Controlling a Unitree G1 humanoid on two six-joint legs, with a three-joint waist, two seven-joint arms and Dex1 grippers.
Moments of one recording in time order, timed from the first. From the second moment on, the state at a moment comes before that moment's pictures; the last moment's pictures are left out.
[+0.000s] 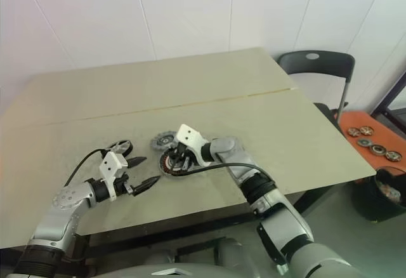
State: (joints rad) left arm 0.06 0.52 0.02 0.01 -0.27 0.09 -0.85; right arm -0.64 -0.16 0.44 0.44 -0.01 0.33 0.92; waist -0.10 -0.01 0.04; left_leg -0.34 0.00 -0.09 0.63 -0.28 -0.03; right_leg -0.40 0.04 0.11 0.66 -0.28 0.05
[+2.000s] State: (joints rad) left arm 0.29 0.36 0.16 -0.23 -0.62 0.37 -0.70; right arm -0.60 -0.41 0.22 0.31 0.17 0.28 1.14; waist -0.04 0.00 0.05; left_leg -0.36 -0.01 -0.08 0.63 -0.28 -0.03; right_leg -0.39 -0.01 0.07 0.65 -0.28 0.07
